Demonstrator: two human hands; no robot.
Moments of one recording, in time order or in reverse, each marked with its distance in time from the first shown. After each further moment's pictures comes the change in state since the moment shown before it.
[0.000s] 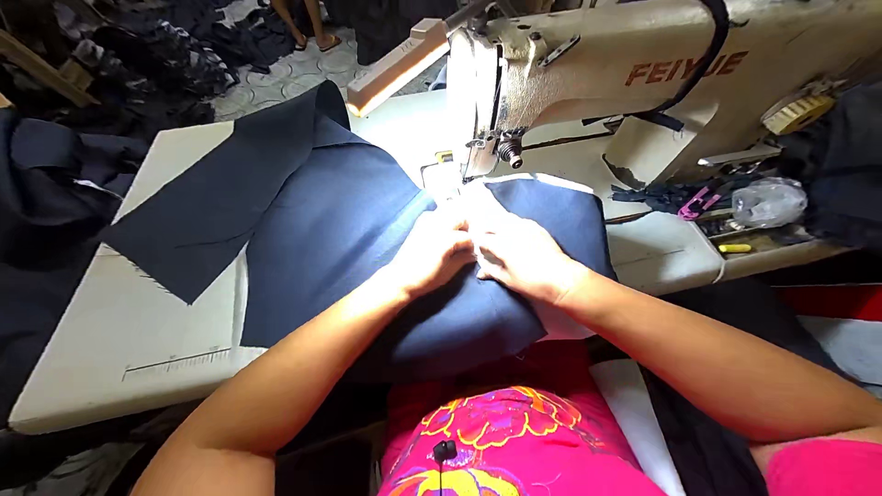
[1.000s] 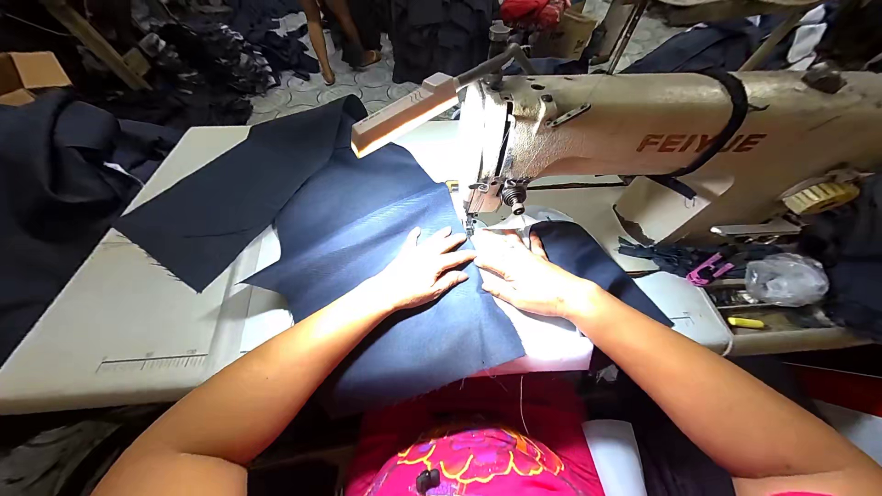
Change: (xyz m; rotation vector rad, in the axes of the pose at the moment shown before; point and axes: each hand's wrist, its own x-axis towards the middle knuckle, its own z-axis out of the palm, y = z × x) left_hand -0.005 -0.029 0.010 0.080 -0.187 -0.237; right_hand 0.018 0.071 0.017 0.200 -0.207 -0.062
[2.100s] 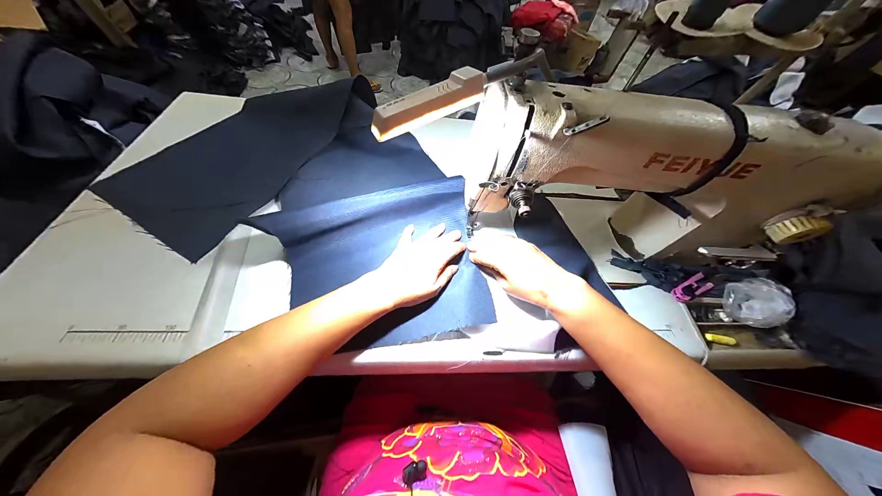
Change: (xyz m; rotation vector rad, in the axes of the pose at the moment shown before) left_hand 0.000 0.020 -0.010 0.034 -0.074 -0.157; right_hand 0.019 0.001 -0.006 -0.175 0.184 -0.305
